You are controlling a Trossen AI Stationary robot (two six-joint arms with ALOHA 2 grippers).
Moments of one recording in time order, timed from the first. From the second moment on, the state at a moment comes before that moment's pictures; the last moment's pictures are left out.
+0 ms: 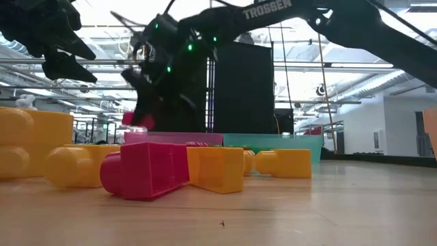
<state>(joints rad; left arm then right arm) -0.29 0.37 0.44 -0.65 -0.48 -0.62 -0.14 2.51 2.31 -0.63 0.10 0.37</state>
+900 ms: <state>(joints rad) -0.29 0.37 0.44 -0.65 -0.48 -0.62 -0.38 2.49 2.34 -0.86 0.08 0.38</state>
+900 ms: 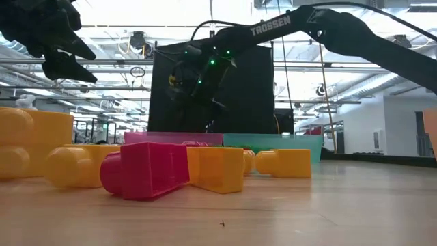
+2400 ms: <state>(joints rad) -0.29 0.37 0.44 -0.67 -0.48 -0.65 -0.04 2.52 2.35 -1.29 -0.05 -0.66</state>
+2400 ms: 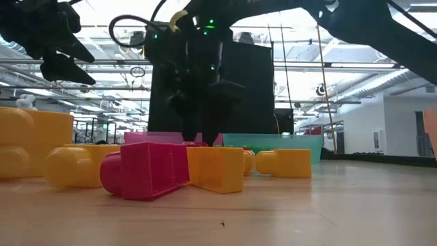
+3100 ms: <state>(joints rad) -0.29 0.37 0.44 -0.67 -0.48 -0.65 -0.05 2.56 2.35 -1.19 -0.05 -0.42</state>
